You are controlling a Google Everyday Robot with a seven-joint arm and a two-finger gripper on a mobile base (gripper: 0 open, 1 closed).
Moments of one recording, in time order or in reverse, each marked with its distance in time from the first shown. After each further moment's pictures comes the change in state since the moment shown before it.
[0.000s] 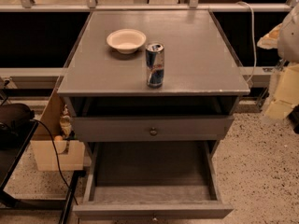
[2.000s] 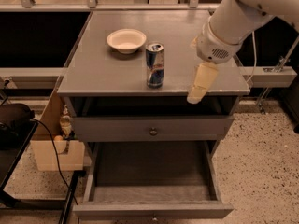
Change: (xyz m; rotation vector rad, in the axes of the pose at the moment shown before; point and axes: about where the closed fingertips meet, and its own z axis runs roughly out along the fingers) arm -0.107 -0.071 0.121 -0.021 -0.146 -0.117
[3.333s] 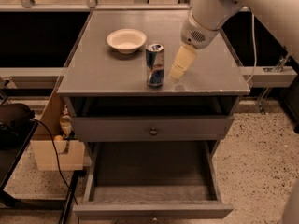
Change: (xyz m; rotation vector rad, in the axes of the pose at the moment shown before) arm -0.028 -0.062 0.039 -0.048 -0.028 0.200
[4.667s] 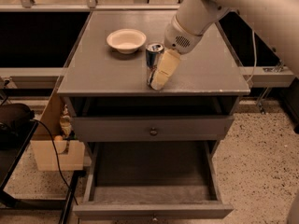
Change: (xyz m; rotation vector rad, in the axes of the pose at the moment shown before) arm -0.045 0.041 0.014 -0.107 -0.101 -0.100
